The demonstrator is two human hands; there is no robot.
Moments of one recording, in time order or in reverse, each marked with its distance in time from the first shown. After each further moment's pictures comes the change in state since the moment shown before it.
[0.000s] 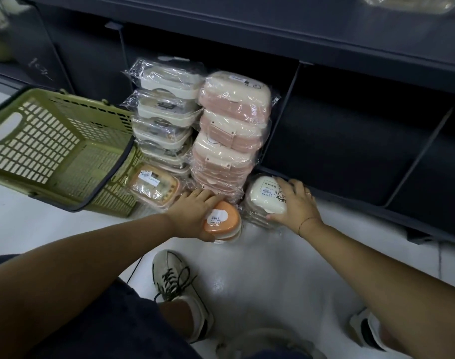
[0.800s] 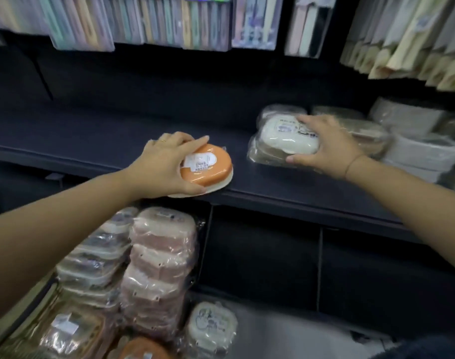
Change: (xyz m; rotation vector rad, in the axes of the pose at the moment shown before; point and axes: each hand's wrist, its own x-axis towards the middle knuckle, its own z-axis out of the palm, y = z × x) left_hand 0.058 0.033 -0.335 -0.079 0.669 0.093; right_hand 0.026 0.015 -0.395 -0.067 0.592 -0.161
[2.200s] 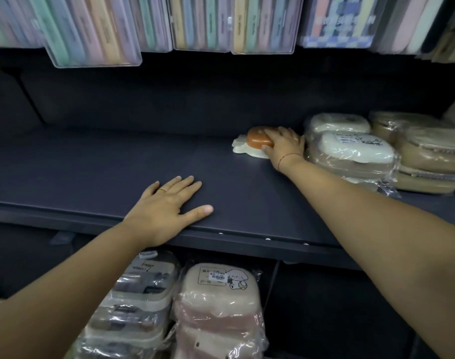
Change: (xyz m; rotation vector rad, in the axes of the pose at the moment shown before) left_hand 0.035 -0.151 0.047 -0.014 -0.202 -0.109; right_hand 0.190 -0.078 0.173 -0.121 -0.042 0.290
